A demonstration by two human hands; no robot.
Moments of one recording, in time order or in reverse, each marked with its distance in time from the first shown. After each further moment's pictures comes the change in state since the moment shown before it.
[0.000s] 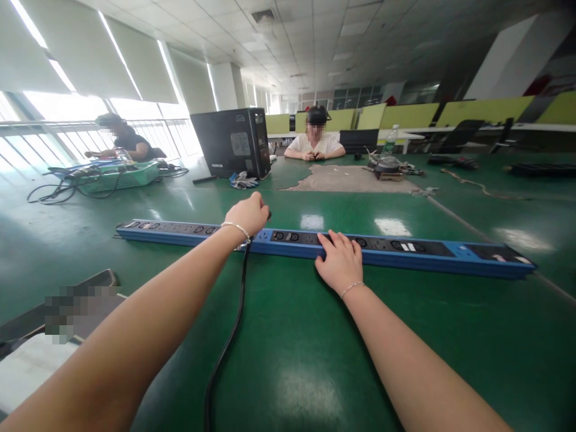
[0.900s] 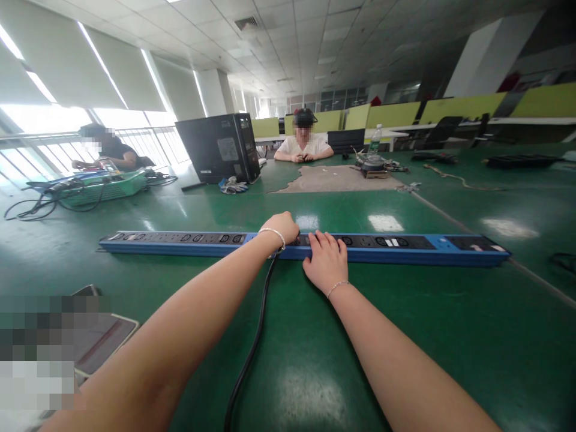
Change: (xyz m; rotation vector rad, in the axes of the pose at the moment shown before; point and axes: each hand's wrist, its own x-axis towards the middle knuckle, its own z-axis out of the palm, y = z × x) left_hand 0.007 0.087 0.041 -0.055 -0.256 0.154; right_hand -0.001 -0.002 0.003 0.035 0.031 0.001
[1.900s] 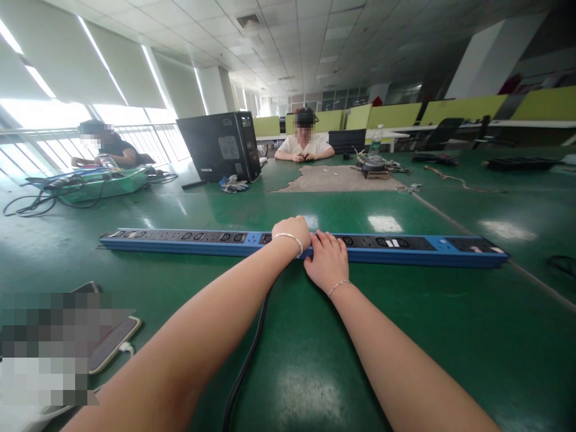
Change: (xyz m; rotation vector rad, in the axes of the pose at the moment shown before) left_hand -0.014 0.026 0.008 0.080 0.016 0.010; right_hand 0.002 0.001 -0.003 0.006 -0.013 -0.007
